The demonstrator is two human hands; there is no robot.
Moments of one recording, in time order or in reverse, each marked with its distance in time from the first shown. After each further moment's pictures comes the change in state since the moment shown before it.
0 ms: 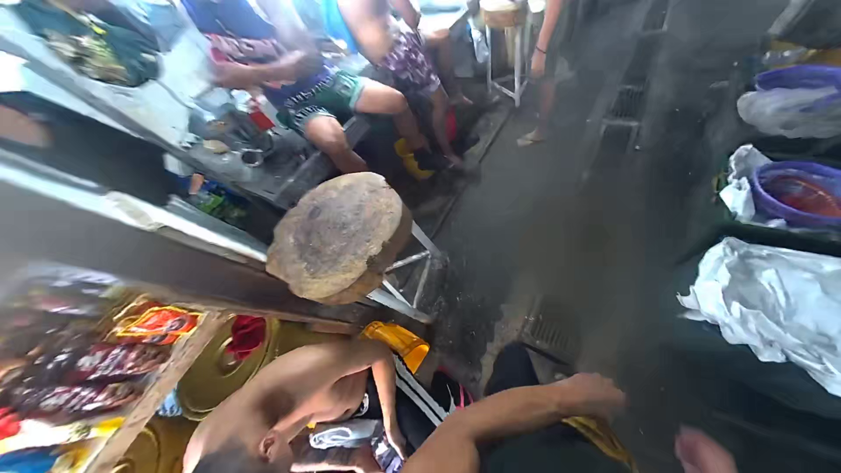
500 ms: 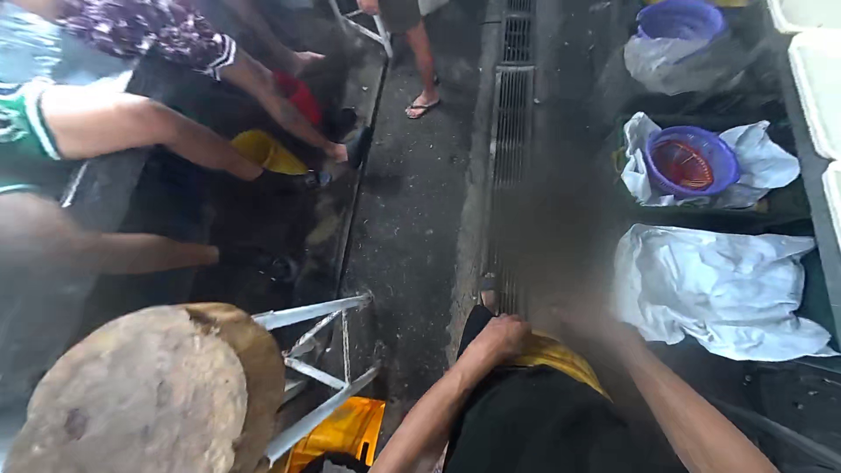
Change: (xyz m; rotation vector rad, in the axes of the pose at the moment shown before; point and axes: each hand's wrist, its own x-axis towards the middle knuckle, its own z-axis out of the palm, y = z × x) left_hand 0.130 -0.199 -0.308 -0.143 -0.008 -0.091; right_hand 0.261 -0.450 0.083 -0.696 -0.495 -0.280
